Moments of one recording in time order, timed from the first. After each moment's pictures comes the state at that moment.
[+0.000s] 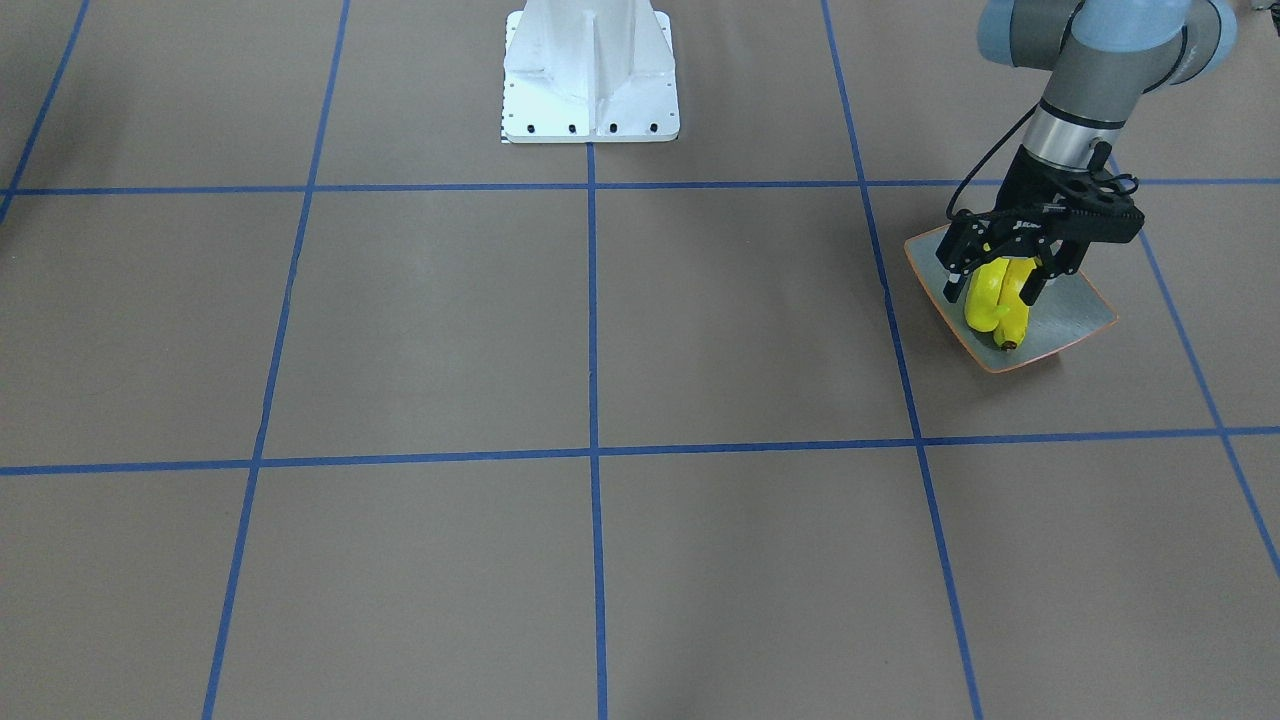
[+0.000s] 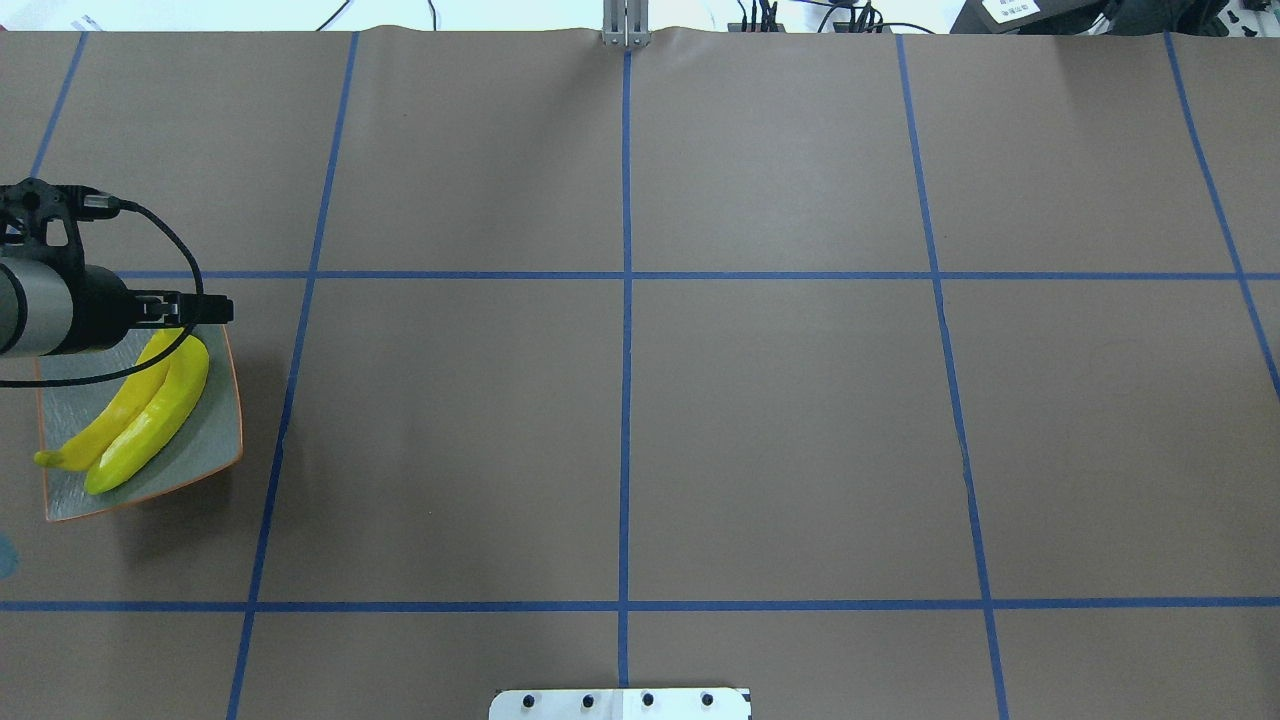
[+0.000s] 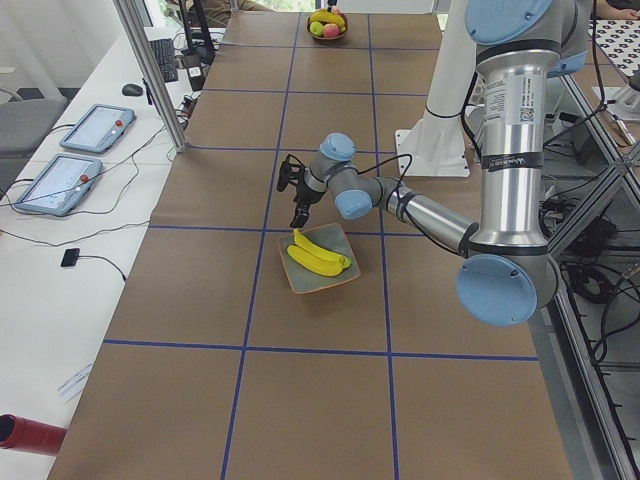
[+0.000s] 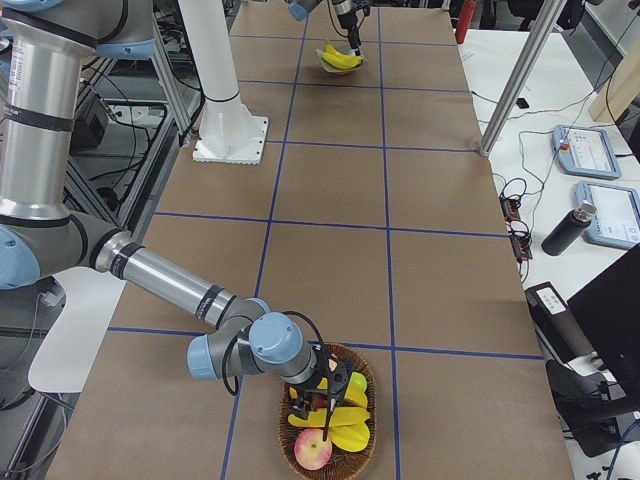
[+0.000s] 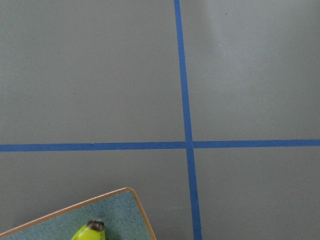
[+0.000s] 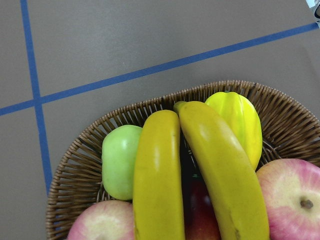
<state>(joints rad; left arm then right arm) -0.79 -1.53 -1.98 -2.15 -1.76 -1.05 1.64 -1.82 1.38 -0.85 2.29 0.48</state>
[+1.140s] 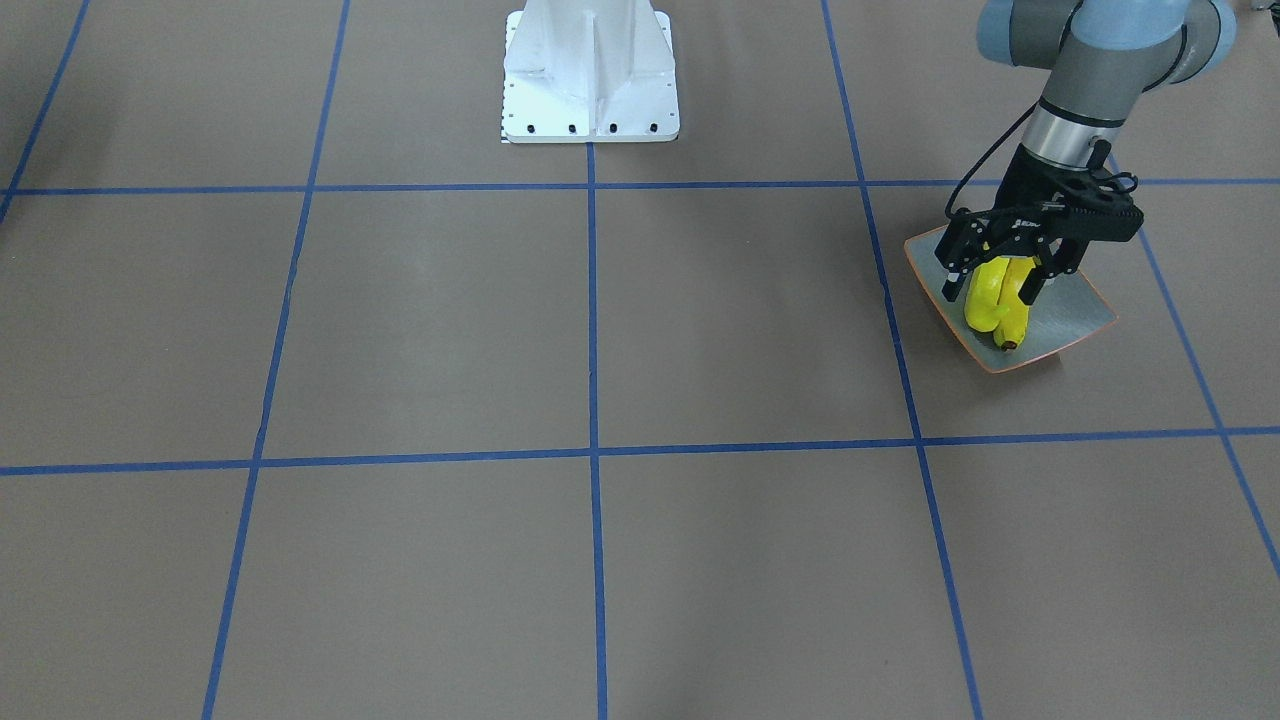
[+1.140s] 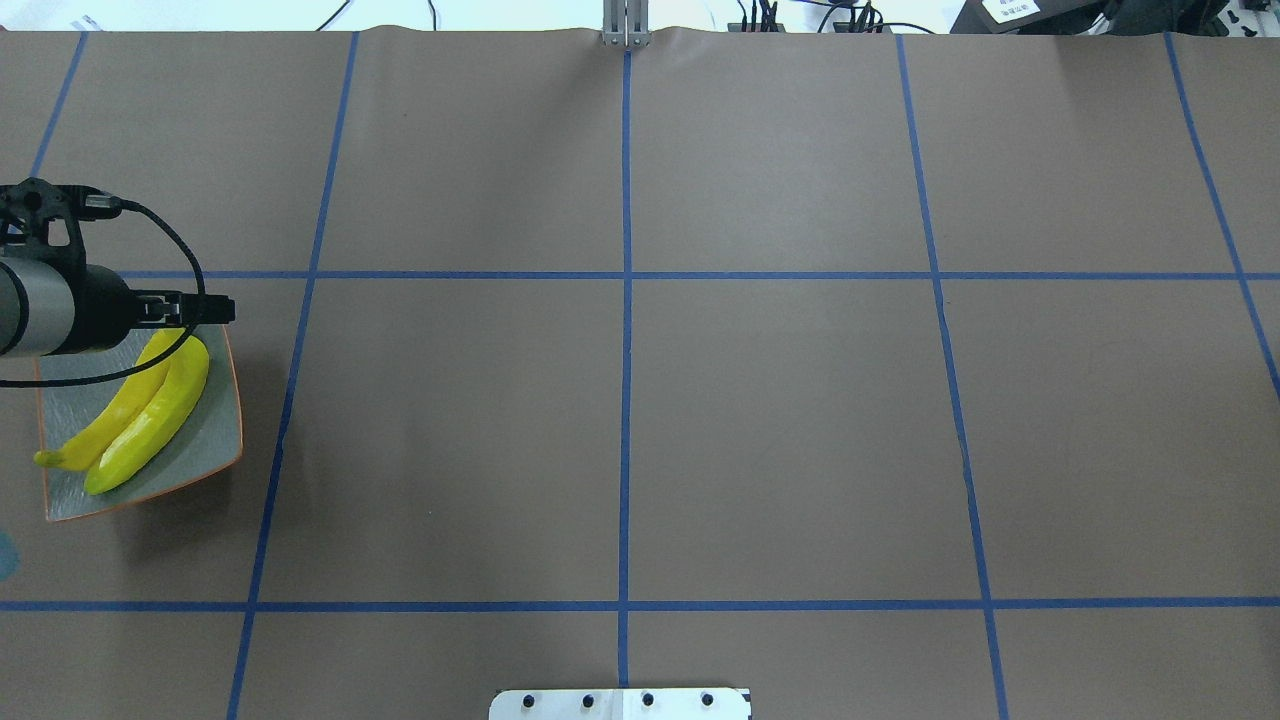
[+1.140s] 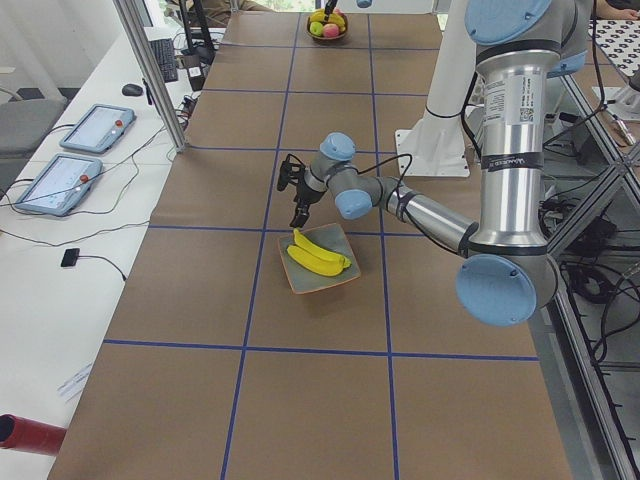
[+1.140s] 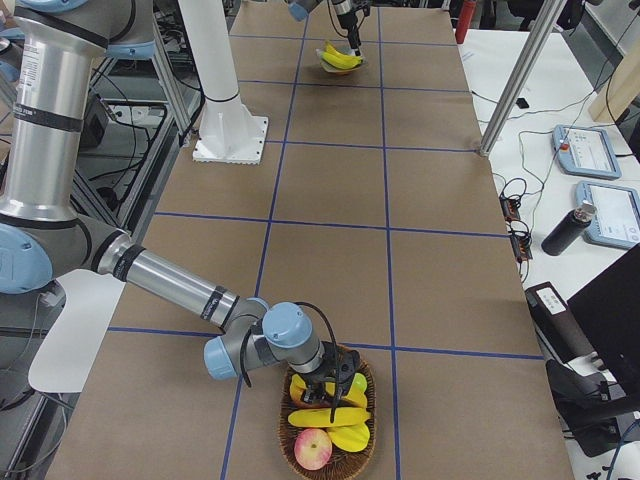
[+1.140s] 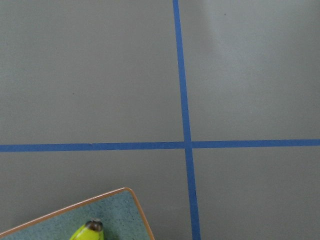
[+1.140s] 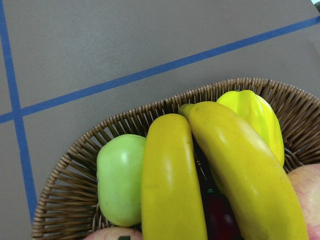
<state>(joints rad) -0.79 -1.53 -1.97 -2.15 -1.76 -1.05 1.51 -1.81 1.35 -0.72 2.19 0.63</state>
